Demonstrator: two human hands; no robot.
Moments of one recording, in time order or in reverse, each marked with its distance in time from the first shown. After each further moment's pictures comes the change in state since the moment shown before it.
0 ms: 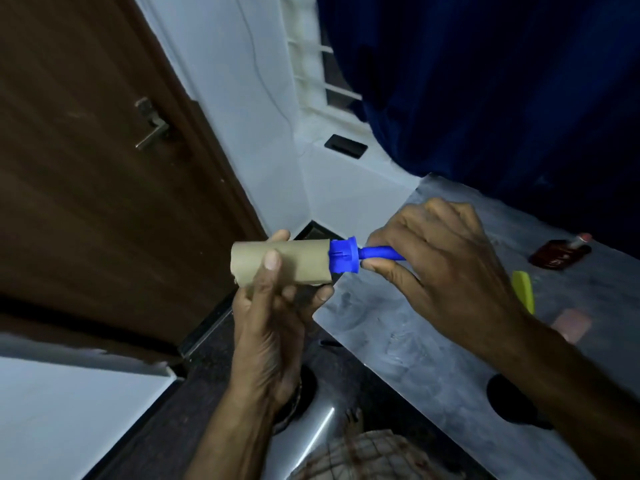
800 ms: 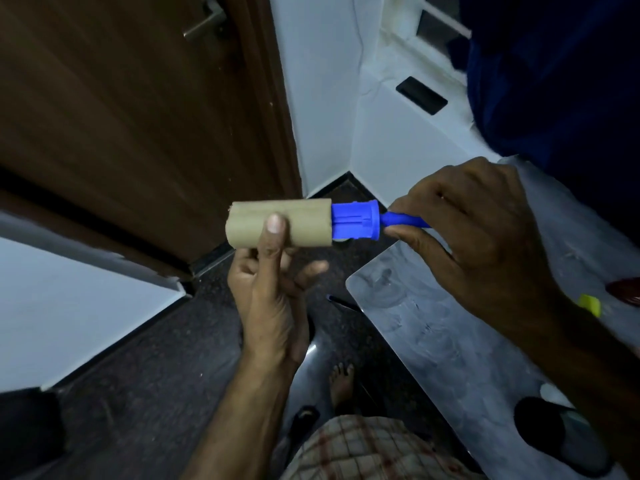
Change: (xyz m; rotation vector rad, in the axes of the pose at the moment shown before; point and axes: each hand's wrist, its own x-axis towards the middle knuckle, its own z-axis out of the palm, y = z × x) left_hand 0.045 -0.002 -0.075 -0.129 0.360 0.179; right_hand 0.064 -0.022 0.084 0.129 0.017 -0.277
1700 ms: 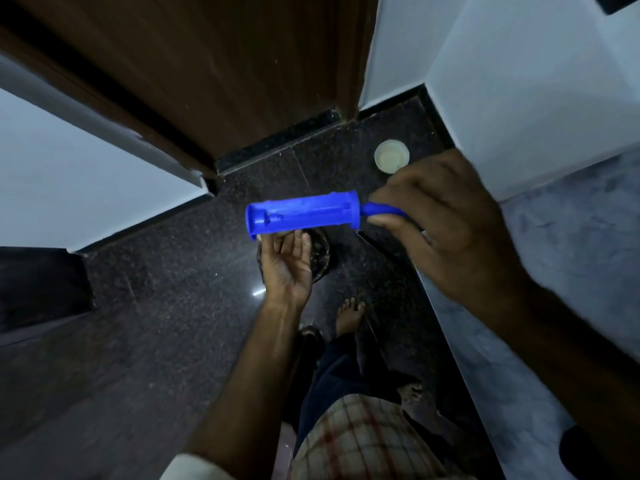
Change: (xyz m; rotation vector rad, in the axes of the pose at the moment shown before) left_hand 0.110 -0.142 -0.204 -0.389 0.632 -0.337; right_hand 0.001 -0.042 0.176 0.434 -0.271 -0.064
